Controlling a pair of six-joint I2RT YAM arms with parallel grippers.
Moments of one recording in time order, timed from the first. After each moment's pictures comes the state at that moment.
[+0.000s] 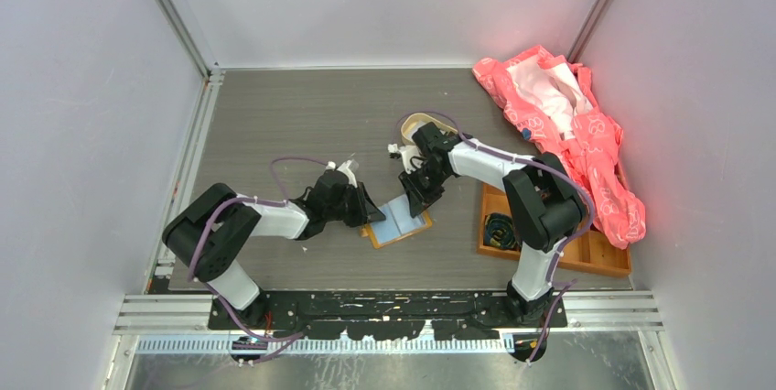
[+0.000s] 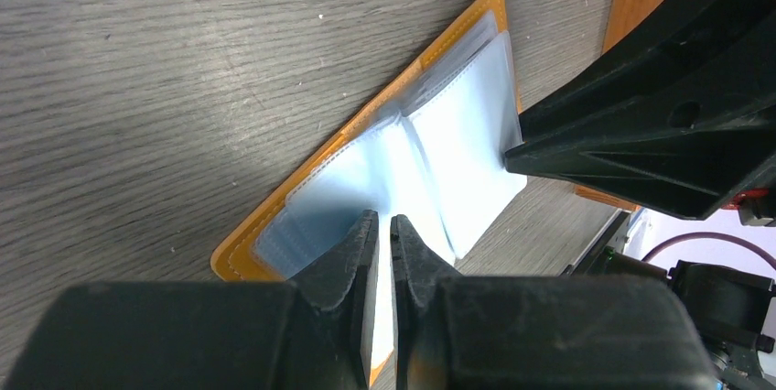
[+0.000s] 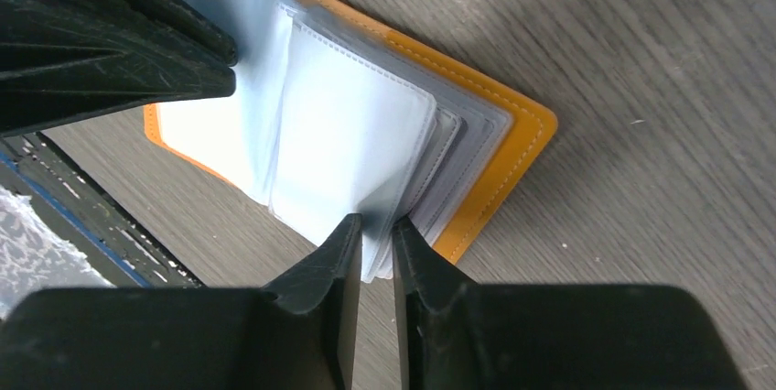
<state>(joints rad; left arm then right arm) -0.69 1.62 0.55 0.42 0.25 -0.91 0.55 1.81 1.16 -0.66 -0.43 -0.10</state>
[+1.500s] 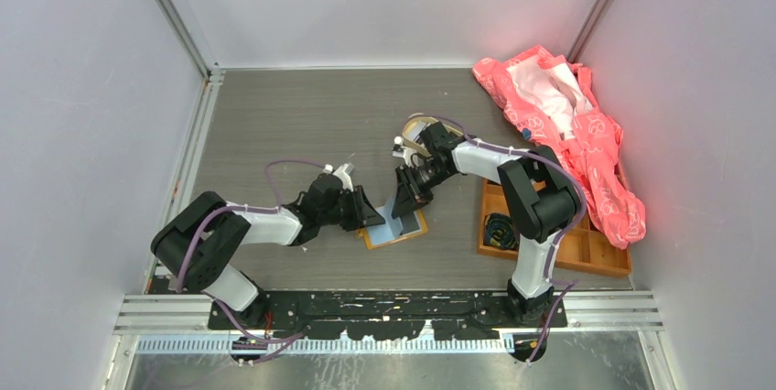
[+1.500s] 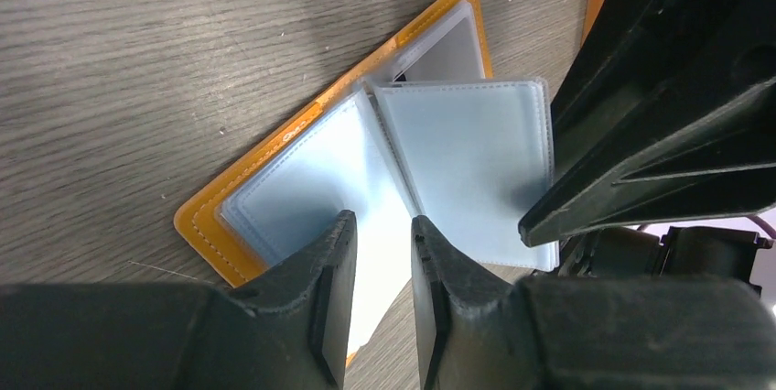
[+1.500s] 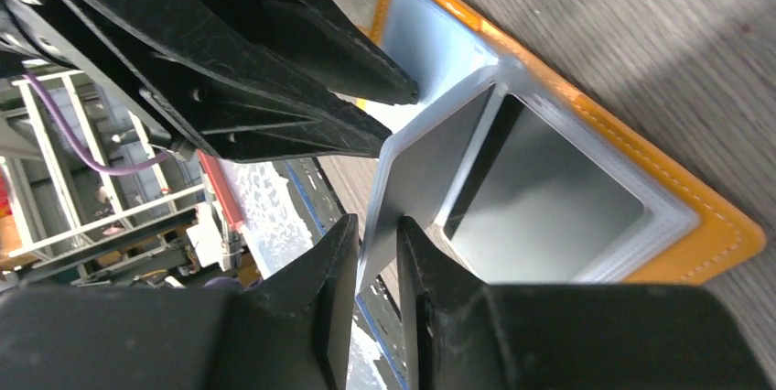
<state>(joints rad) -0.69 1.55 0.49 0.44 0.29 -0.90 0.49 1.88 1.13 -0.54 -0.92 0.12</state>
